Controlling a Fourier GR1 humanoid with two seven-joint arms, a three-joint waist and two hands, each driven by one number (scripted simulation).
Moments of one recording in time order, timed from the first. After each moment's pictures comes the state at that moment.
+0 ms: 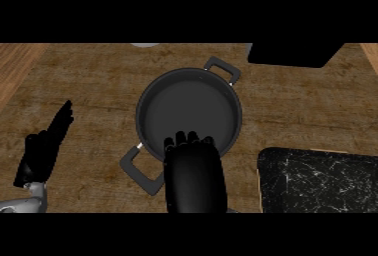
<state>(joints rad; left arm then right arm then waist) -0.05 0.28 0.07 -1.52 -0.12 0.00 0.16 -0.57 -0.01 0.86 -1.77 1.18 0.28 1.05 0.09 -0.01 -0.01</state>
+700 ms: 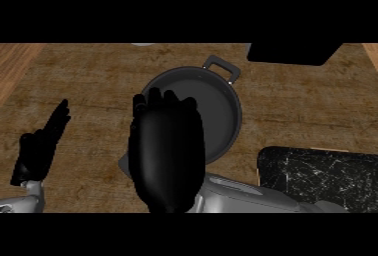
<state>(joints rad) -0.06 0.28 0.10 -1.50 -0.11 0.00 0.14 -0.92 -0.01 0.79 -1.64 1.12 0.05 1.18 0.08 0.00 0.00</state>
